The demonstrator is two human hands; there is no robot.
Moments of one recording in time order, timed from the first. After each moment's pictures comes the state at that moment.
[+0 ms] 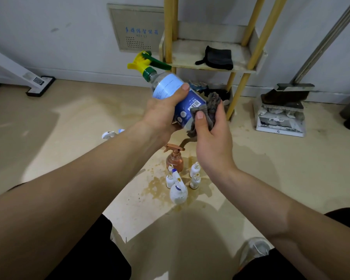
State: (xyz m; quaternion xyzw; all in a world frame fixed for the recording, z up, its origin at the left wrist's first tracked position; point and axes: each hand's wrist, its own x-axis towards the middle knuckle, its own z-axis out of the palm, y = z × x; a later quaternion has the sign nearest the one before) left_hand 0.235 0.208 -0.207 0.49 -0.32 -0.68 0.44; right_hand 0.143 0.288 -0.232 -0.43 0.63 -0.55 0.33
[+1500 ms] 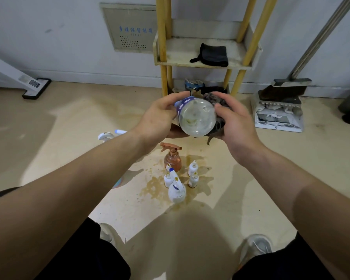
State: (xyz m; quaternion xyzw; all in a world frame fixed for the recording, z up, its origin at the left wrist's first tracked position) left_hand 0.247 0.221 -0.215 0.43 -0.56 -0.62 0.34; right_hand 0.083 0.275 -0.216 -0.38 0.61 -0.55 0.42
